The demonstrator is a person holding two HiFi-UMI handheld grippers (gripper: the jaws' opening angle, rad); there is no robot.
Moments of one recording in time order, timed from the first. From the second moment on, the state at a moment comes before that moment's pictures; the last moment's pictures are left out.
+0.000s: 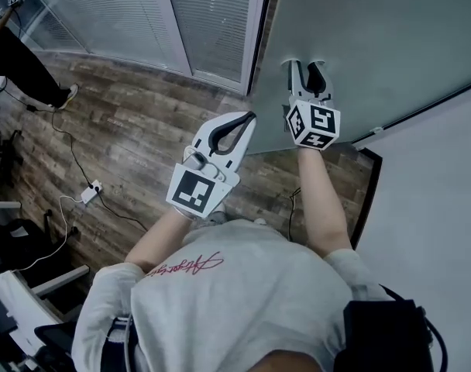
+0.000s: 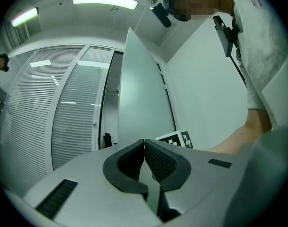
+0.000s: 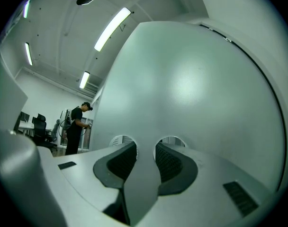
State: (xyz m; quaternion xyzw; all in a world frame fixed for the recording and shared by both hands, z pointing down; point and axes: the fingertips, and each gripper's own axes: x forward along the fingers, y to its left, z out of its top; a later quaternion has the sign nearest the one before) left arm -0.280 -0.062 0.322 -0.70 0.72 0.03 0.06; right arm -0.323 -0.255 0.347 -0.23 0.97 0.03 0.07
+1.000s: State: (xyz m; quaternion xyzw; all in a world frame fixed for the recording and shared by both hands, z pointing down) left arm -0.095 0.008 0.322 -0.75 0.65 0.04 0.05; right arm -0.137 -0.155 0.340 -0.18 0.98 0.03 0.07
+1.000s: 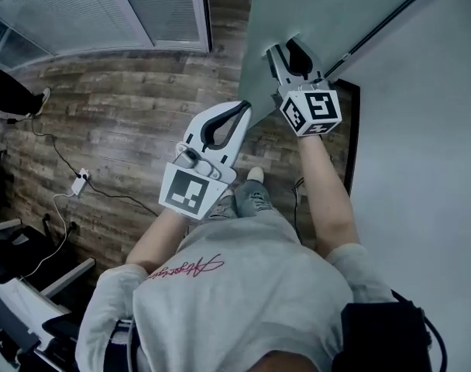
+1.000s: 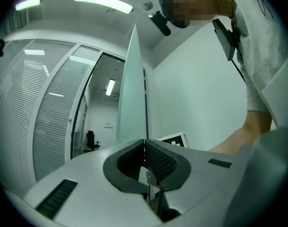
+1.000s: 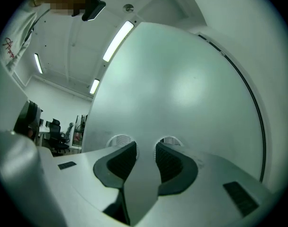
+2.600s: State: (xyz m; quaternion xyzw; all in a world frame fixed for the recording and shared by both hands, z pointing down) left arm 0.288 0.002 0.336 -0.91 0.41 0.03 0.05; right arm 0.255 -0.127 0.346 -0.11 0.99 0.02 0.07
